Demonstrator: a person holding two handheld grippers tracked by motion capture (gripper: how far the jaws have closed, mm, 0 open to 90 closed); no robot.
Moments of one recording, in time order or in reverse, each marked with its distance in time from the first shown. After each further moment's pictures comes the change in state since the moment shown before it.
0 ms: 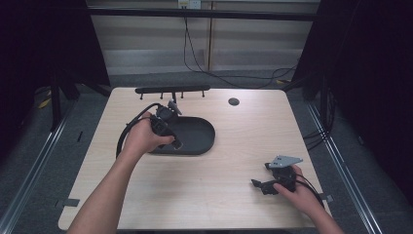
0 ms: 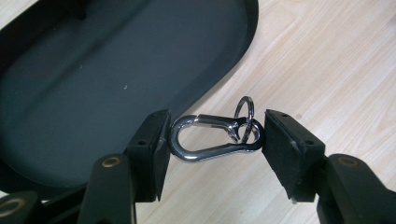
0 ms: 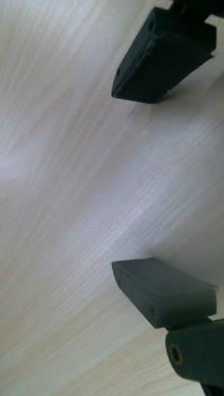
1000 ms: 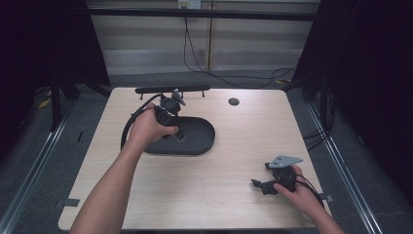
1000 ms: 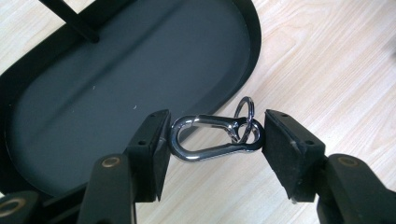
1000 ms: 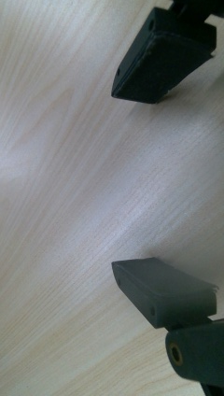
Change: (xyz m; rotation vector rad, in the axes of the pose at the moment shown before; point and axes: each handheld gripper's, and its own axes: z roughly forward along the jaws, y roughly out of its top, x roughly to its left) left arm 0.006 0.025 -0.006 -0.003 -0.004 -0.022; right arm 0.000 0.000 0.000 -0.002 0.000 -0.002
